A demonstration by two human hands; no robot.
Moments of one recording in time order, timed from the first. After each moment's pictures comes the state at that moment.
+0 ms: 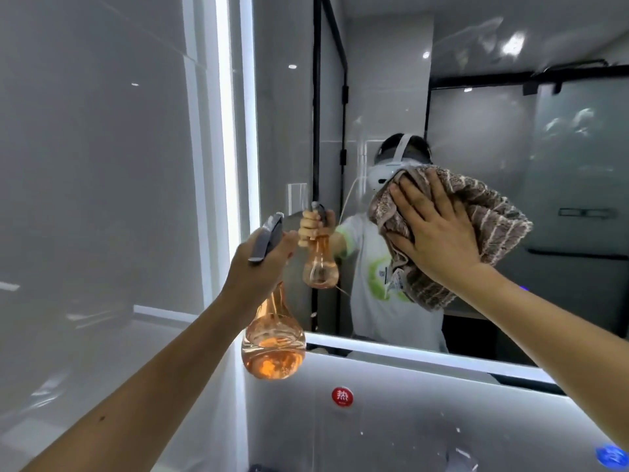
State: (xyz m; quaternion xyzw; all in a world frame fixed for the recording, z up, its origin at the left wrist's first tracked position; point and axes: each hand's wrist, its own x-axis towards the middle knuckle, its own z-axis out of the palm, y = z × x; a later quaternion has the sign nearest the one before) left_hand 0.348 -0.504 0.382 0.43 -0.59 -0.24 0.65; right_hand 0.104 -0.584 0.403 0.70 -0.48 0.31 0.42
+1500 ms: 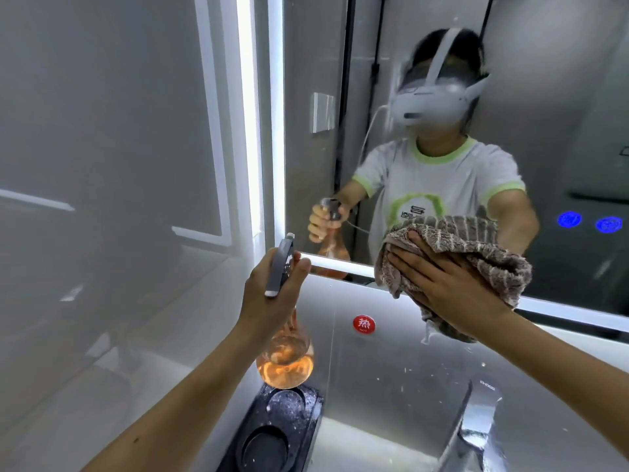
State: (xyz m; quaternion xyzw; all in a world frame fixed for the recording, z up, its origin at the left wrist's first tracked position) left_hand 0.367 -0.516 0.239 0.48 -0.58 -0.20 0.62; right_hand 0.104 -0.590 0.241 0.78 -0.34 0.08 0.52
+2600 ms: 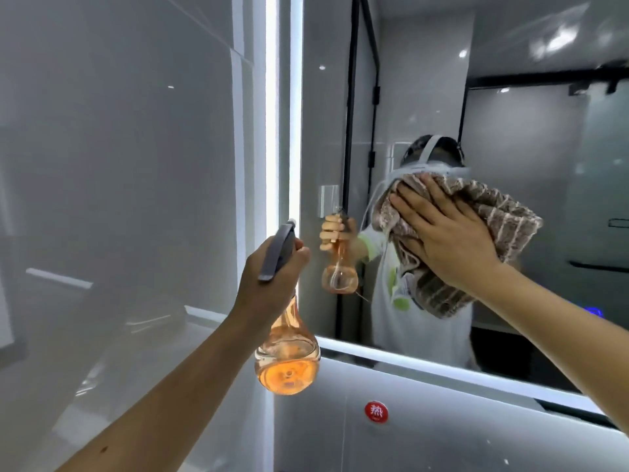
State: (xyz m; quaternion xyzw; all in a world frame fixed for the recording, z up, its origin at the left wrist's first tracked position) left_hand 0.381 -0.495 0.371 0.41 -0.56 -0.23 0.68; right_hand 0.148 -0.595 0.409 0.73 -0.41 0.25 0.49
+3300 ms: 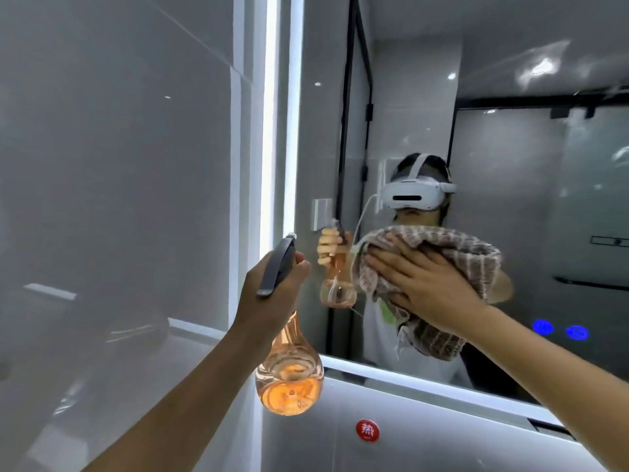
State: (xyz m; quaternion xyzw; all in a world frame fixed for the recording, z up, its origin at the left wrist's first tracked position) left_hand 0.374 -0.493 0.374 0.39 -0.55 -0.27 0.69; right_hand 0.146 -0.601 0.382 0.79 -0.36 0.16 0.47
